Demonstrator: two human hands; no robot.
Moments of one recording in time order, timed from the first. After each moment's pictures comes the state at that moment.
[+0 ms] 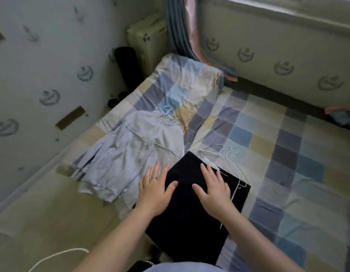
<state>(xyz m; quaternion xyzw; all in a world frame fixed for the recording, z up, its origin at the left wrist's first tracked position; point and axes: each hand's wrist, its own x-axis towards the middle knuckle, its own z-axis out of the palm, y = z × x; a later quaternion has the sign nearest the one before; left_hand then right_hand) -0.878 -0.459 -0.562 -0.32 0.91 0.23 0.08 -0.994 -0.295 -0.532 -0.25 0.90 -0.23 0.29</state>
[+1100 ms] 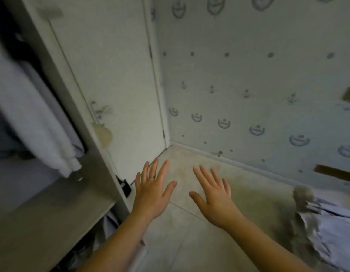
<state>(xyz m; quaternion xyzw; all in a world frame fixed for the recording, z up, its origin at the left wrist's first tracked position) -0.180 -0.239 -0.410 -0.84 0.51 -0.02 -0.18 -0.371 -0.330 -0.396 -0.91 0.34 -0.14 0.20</state>
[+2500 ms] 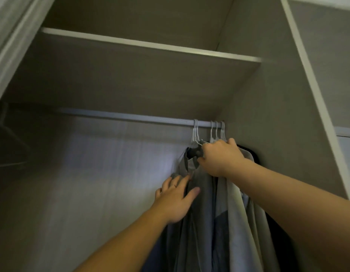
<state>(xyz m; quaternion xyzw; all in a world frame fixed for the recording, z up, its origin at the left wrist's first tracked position) 0.311 -0.065 0.091 -0.90 0.21 -0.32 -0.21 0.223 -0.204 0.194 -0.88 -0.04 -0.45 -0.15</state>
